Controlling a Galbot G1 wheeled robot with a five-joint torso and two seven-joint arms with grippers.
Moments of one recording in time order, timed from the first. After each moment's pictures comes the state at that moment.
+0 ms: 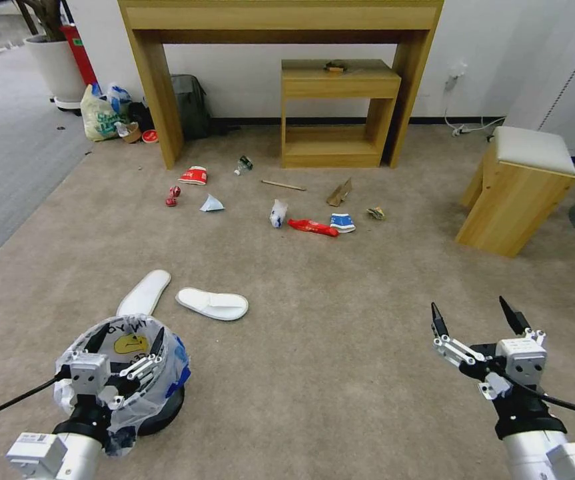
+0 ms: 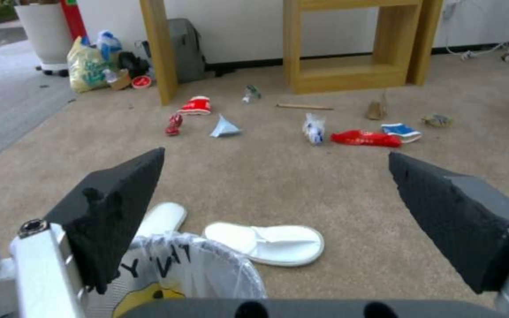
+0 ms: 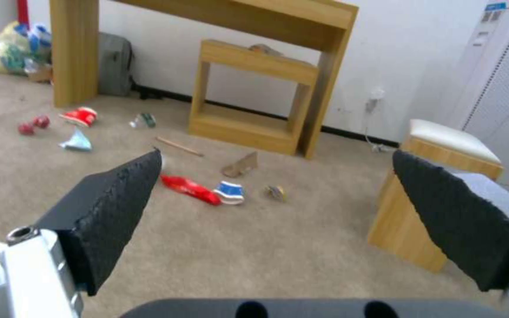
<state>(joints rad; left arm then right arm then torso) 1.86 -1.45 -0.86 -2.32 -0.24 0.04 0.23 -1.96 1.37 0.79 2.46 0.10 0.05 -0.02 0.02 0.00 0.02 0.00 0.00</state>
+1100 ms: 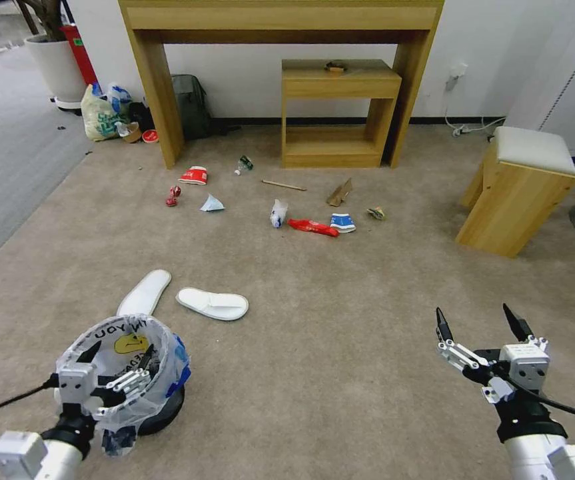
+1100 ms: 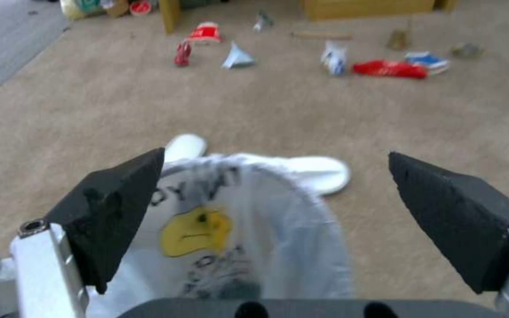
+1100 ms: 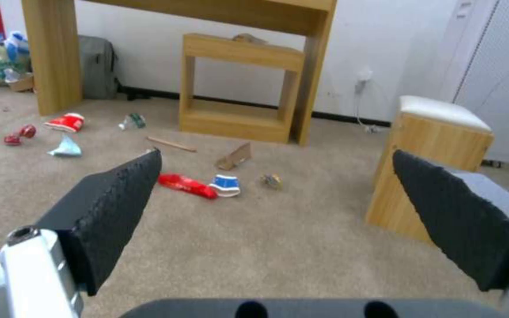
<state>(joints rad) 1.85 -1.27 -1.01 -2.26 -0.40 0.28 0.24 -1.93 1.44 0.78 2.44 0.13 0.03 -0.02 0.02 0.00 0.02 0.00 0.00</state>
